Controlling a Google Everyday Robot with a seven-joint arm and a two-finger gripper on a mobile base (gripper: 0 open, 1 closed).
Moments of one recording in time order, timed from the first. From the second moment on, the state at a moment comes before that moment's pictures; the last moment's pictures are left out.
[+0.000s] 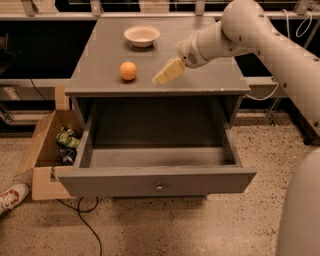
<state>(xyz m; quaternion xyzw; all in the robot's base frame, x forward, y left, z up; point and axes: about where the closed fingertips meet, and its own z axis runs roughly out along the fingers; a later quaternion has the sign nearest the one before) 0.738 -0.026 0.882 -0.51 0.73 0.18 0.43</state>
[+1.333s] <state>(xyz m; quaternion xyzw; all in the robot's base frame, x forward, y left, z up) 0.761 0.078 0.847 -0.53 0.71 0.23 0.40</state>
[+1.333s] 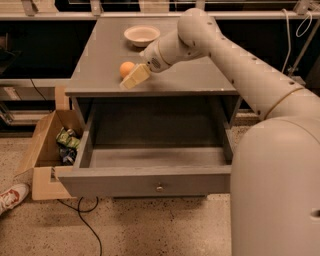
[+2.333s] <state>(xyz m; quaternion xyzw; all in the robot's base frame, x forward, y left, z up) 0.753 0.085 0.862 -0.53 0.69 0.27 0.41</state>
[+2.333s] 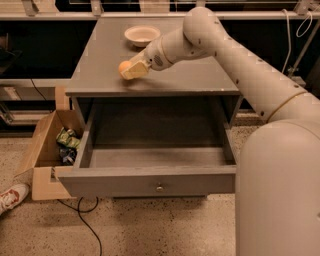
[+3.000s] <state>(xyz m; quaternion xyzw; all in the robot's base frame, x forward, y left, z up) 0.692 0.017 0.898 -0.52 0.65 0.31 0.46</state>
